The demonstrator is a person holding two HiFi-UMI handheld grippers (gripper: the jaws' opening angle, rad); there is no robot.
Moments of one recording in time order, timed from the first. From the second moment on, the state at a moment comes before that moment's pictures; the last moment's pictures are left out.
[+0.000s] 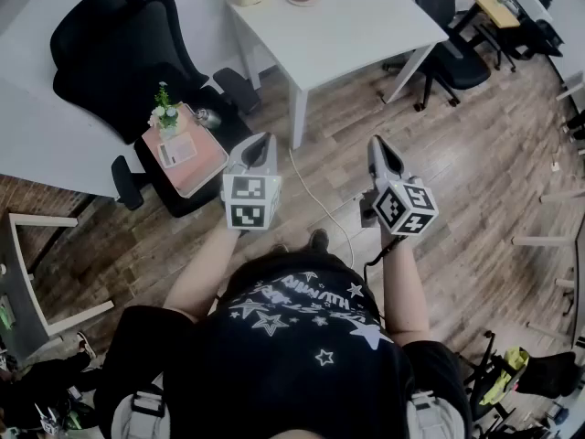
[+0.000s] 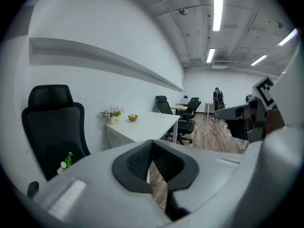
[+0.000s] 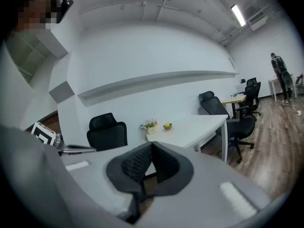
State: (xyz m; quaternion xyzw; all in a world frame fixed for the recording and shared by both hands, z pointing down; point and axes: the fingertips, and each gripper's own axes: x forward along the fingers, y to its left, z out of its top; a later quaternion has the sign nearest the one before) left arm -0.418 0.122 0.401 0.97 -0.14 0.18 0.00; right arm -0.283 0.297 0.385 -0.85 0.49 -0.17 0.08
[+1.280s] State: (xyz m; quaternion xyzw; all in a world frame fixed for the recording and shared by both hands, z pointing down) left arm -0.350 0.072 0.425 0.96 -0.19 0.19 0.03; right arm -0.162 0.244 0.405 -0.83 0.53 -0.14 0.08
